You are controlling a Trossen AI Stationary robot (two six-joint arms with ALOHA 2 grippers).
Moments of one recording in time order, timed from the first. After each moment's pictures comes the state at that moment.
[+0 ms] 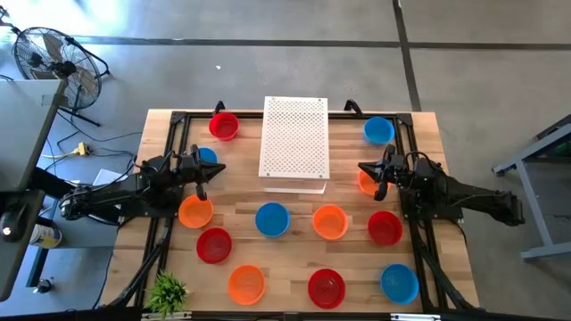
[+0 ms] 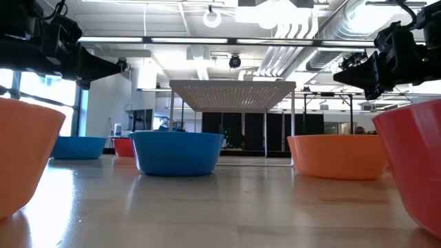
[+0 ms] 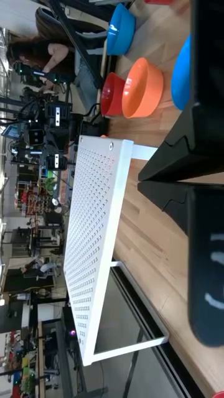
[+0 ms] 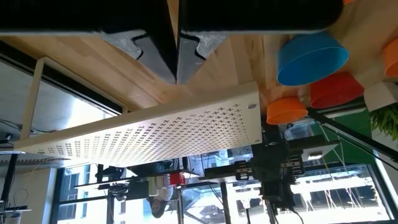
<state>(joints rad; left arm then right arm) 0.23 0.01 0.01 0.02 -0.04 -0.06 -0.27 0.07 0.01 0.03 0.05 0.13</state>
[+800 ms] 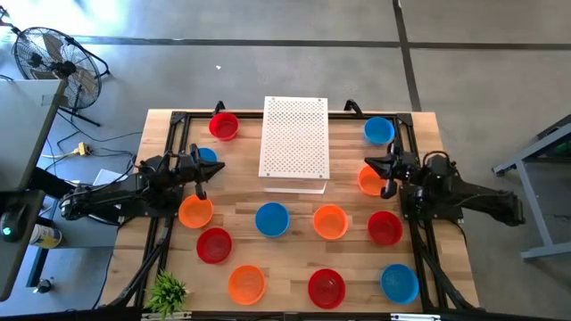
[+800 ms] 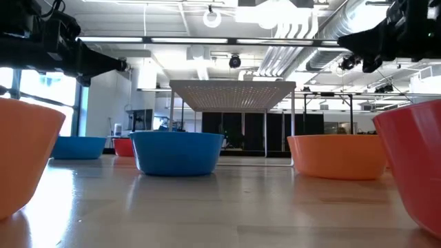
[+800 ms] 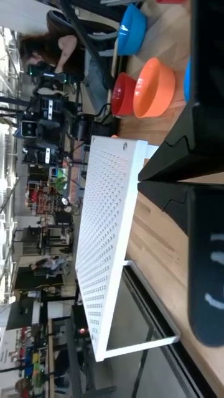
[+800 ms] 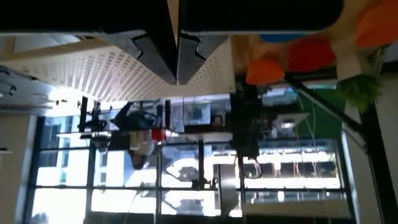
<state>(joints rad) 0.24 0.01 0.01 0.06 -0.04 -0.06 -0.27 0.08 0.12 0.10 -0.05 0.04</state>
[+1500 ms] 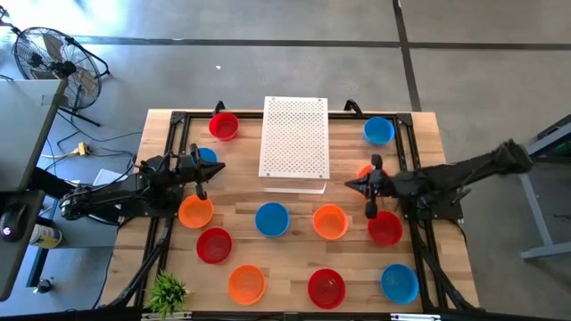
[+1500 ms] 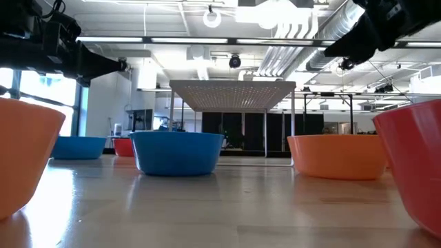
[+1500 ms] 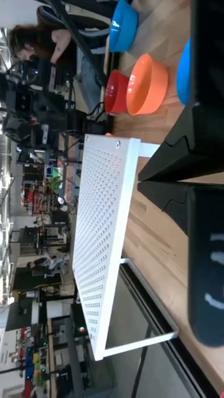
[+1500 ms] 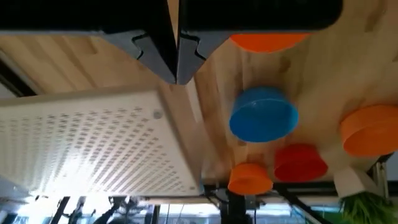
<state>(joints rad) 0.24 0.01 0.01 0.04 -0.04 -0.03 0.31 0.75 0.47 -0.14 0.48 0.18</state>
